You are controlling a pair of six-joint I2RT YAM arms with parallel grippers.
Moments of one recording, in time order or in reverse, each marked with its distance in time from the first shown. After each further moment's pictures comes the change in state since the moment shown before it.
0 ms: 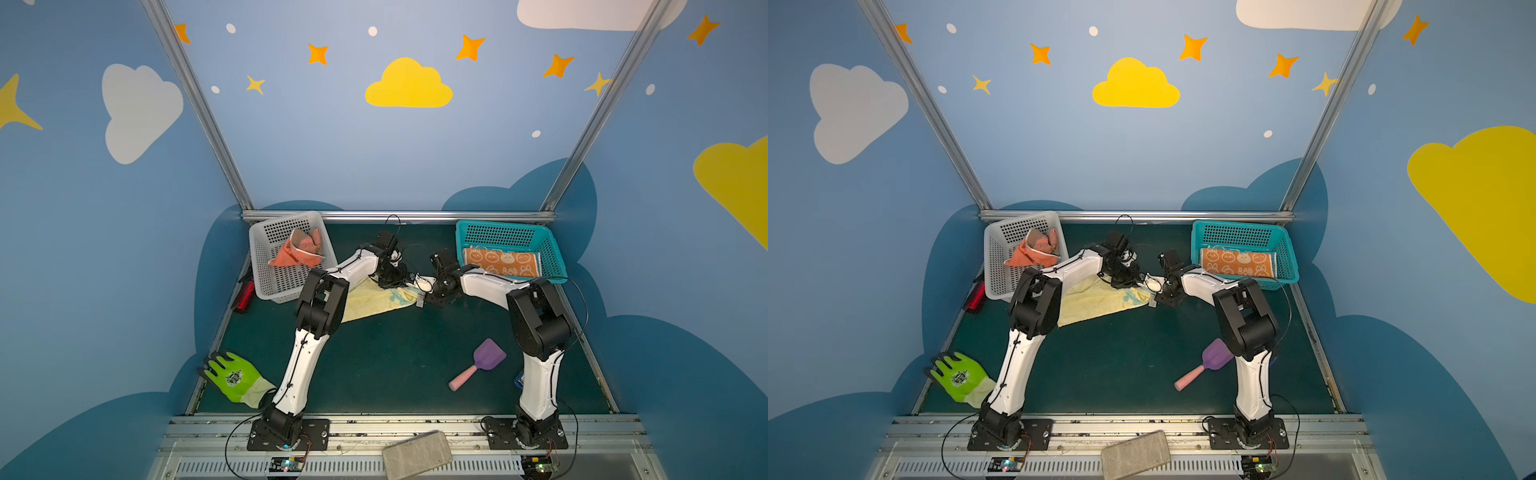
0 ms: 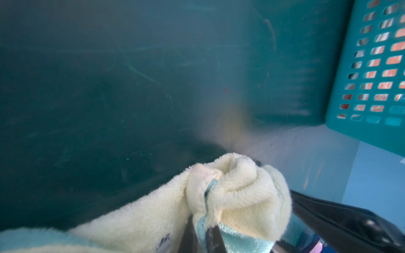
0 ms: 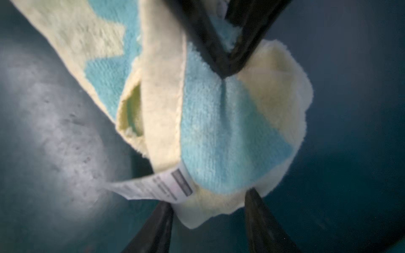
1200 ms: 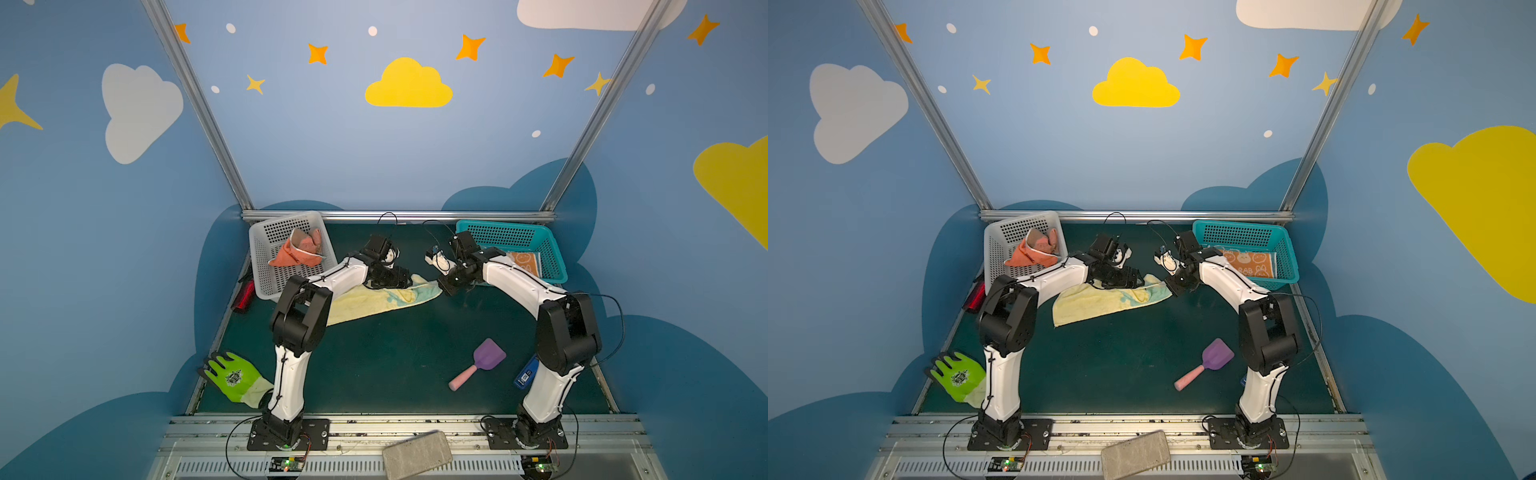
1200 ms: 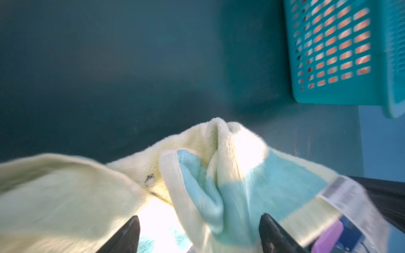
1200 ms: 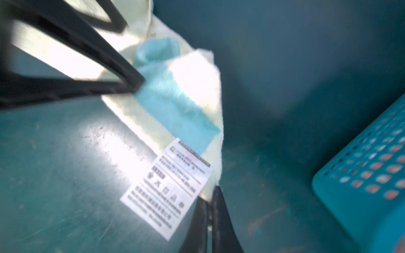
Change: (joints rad) left arm -0.013 -0.350 -0.409 0.249 -0.117 0.161; right arm -0.084 -0.189 0.079 -0.304 -0.075 0.501
